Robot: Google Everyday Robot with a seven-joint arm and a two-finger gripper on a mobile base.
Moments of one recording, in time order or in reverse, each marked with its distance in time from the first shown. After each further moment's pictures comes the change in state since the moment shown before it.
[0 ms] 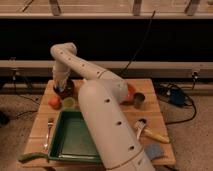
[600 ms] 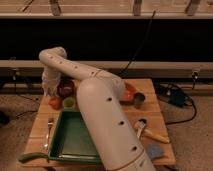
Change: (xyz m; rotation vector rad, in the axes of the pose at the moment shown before) arm -0.066 -0.014 0.016 -0.017 -0.084 -0.124
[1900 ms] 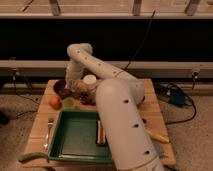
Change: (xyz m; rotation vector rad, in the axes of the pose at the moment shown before) arm 0.078 0.090 -0.042 0.025 0.055 0.214
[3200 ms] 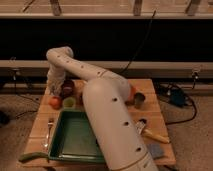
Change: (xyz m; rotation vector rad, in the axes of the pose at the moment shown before) arm -0.075 -0.055 0.032 0.012 -0.057 -0.161
